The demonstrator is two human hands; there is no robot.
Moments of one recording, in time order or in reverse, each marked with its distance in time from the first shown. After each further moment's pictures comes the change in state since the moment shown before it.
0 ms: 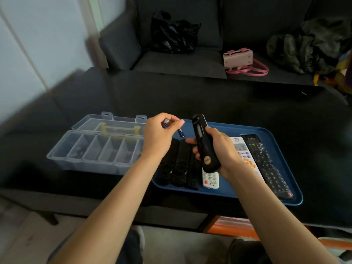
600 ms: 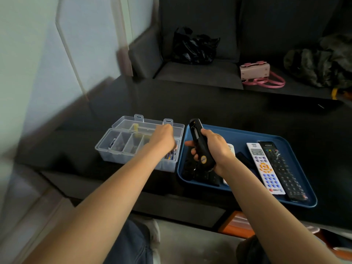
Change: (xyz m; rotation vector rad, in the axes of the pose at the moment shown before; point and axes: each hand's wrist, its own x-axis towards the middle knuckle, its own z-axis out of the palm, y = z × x) left_hand 0.007 0.001 -0.064 0.855 -0.348 -0.251; right_hand -0.027 0.005 0.068 -0.089 -0.057 0.074
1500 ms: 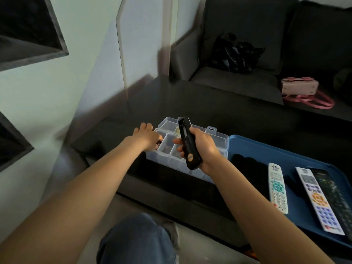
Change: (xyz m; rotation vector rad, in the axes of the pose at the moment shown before) left_hand 0.028 -0.182 -0.043 0.474 -0.141 0.002; right_hand 0.025 0.019 0.145 -0.096 -0.163 0.053
